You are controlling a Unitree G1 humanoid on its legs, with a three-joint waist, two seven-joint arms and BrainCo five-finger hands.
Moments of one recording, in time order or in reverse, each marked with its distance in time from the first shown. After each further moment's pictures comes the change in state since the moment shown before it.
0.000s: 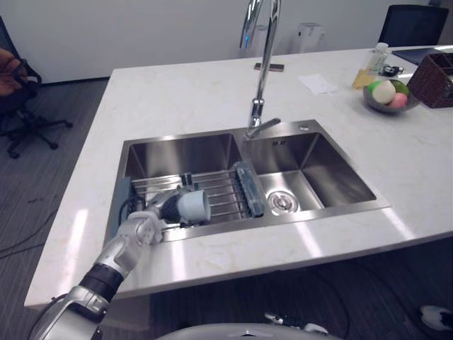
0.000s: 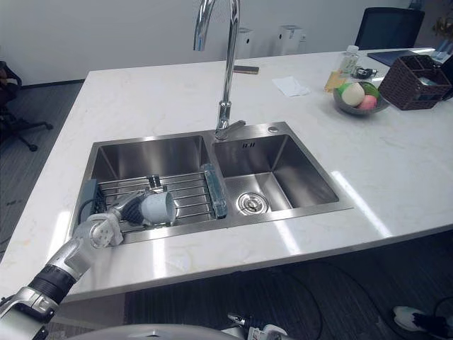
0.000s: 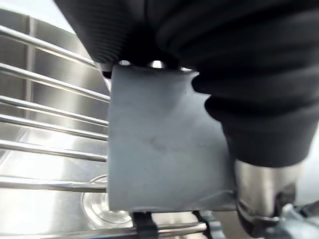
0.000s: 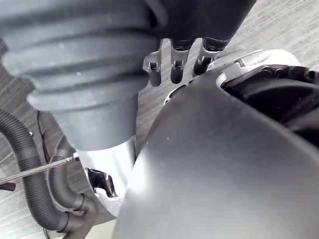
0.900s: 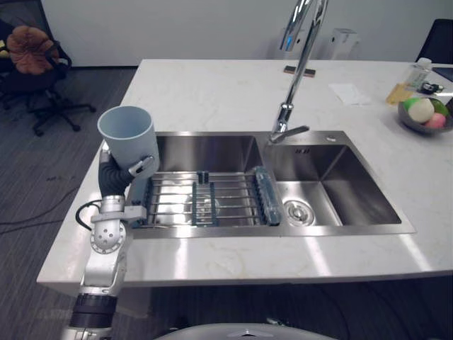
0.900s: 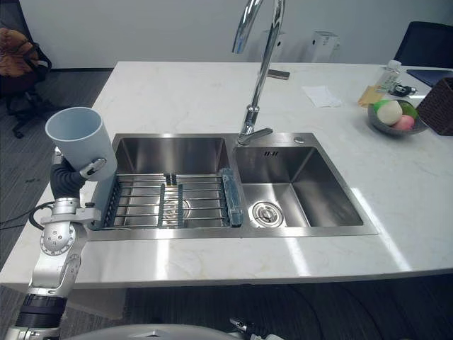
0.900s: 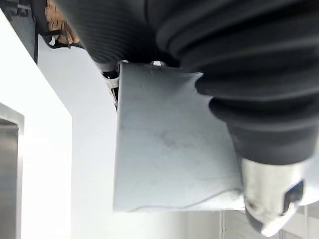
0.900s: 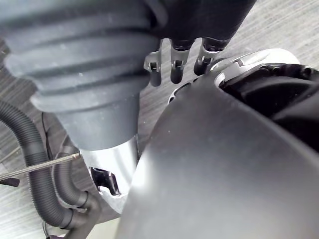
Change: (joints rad) left arm 0.217 -0.194 0.428 -0.471 -0.772 -0.239 0.321; right arm 0.077 0.033 -0.120 -0.020 -0.010 -0.044 0.013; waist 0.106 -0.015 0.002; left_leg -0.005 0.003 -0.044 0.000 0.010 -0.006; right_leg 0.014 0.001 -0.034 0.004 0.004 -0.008
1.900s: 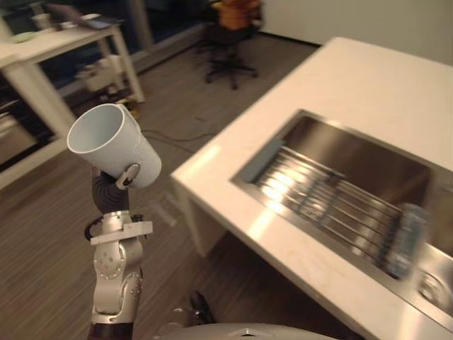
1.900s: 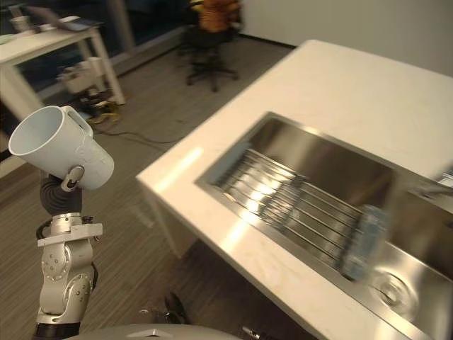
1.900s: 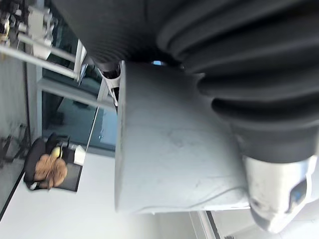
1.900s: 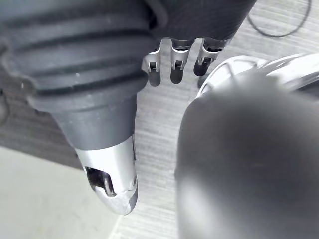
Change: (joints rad) left arm 0.164 -0.180 -0.044 -0.190 -0.159 -0.067 -0.091; right arm -0.034 -0.065 0.008 0.059 0.079 -0.038 -0.070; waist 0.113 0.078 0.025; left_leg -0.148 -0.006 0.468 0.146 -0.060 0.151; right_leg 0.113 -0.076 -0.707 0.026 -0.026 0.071
